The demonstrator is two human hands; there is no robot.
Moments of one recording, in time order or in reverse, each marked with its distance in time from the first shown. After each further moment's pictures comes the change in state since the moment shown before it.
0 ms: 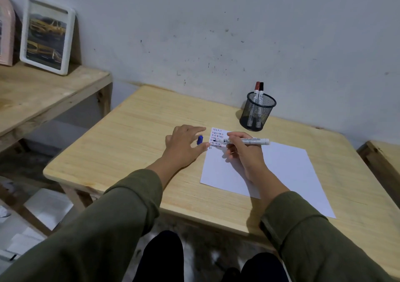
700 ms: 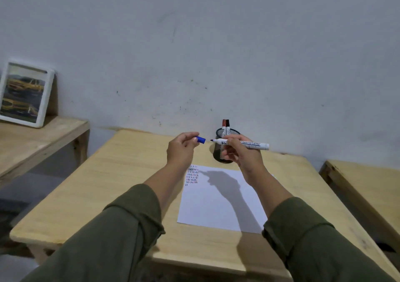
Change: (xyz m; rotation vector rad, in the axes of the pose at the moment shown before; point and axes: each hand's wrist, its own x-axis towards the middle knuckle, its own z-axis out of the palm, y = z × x) left_hand 0.038 0.102 -0.028 -0.898 0.132 -0.156; right_hand 0.004 -0.097 -0.030 0.049 0.017 -0.181
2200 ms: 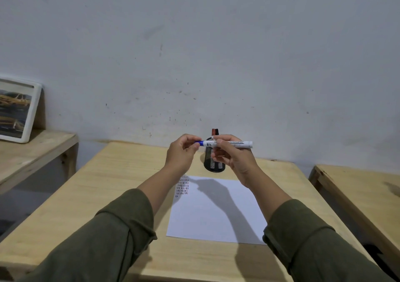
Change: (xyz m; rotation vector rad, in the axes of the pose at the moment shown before) left_hand 0.006 0.021 0.019 0.116 -0.135 0.144; right_hand 0.005 -0.026 -0.011 0.039 -0.175 -0.018
